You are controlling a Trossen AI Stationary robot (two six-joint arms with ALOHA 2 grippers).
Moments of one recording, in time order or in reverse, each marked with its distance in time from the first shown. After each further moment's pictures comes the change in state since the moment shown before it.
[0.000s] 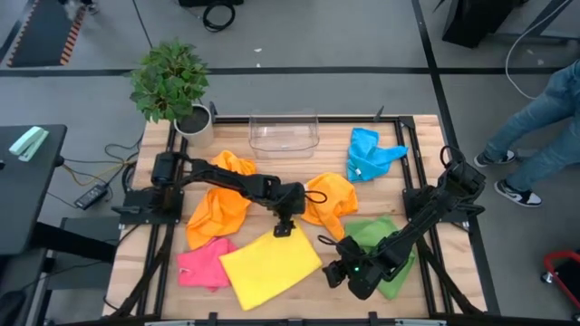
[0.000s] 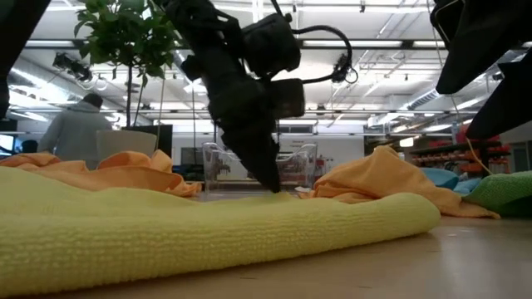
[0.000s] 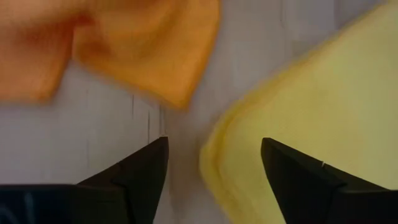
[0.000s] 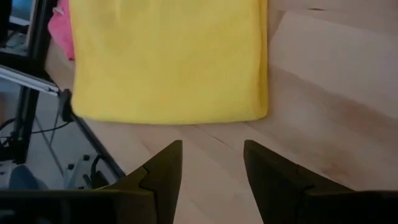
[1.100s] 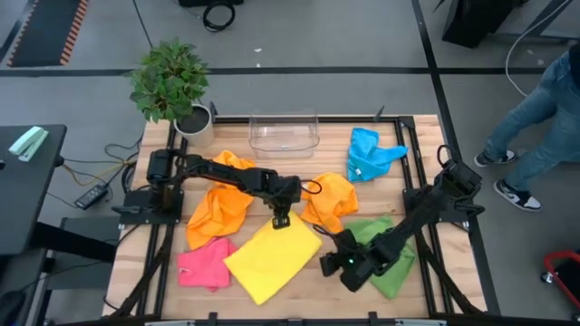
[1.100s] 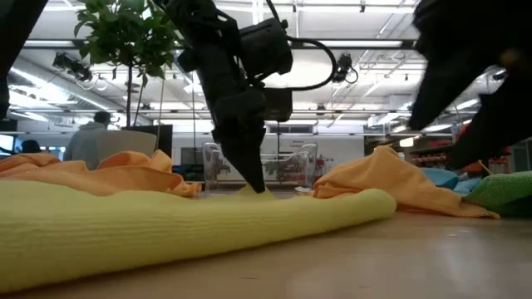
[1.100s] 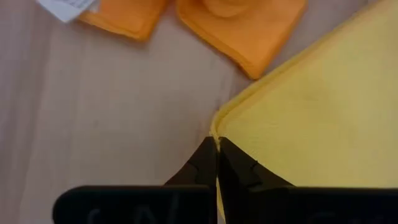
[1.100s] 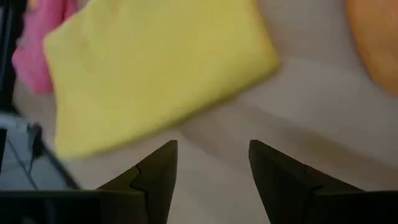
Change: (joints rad) left arm 0.031 -0.045 -0.001 -0.150 -0.102 -0.130; right arm -0.073 0.028 -0.001 -0.059 0.000 0.066
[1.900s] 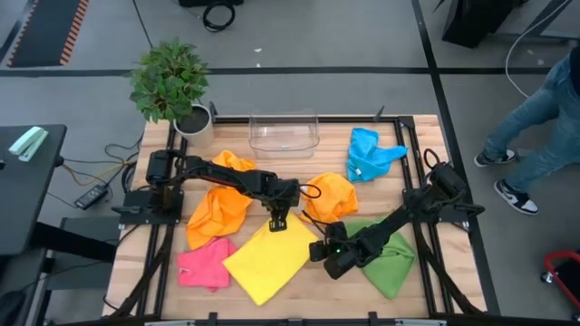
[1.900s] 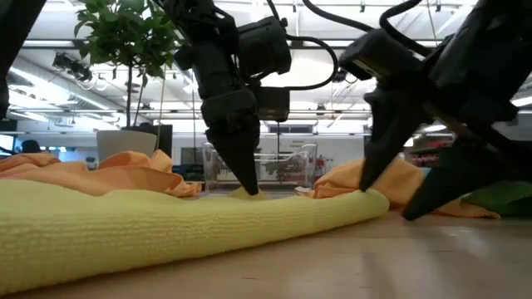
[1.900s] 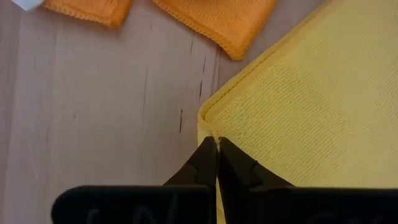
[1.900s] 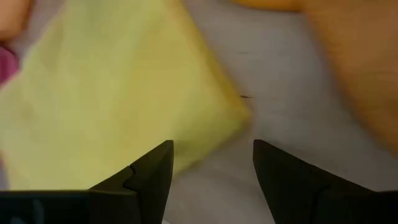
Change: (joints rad) left arm -0.009 -0.001 -0.005 -0.027 0.001 0.049; right arm -0.123 0.124 0.002 0.063 -0.040 0.077
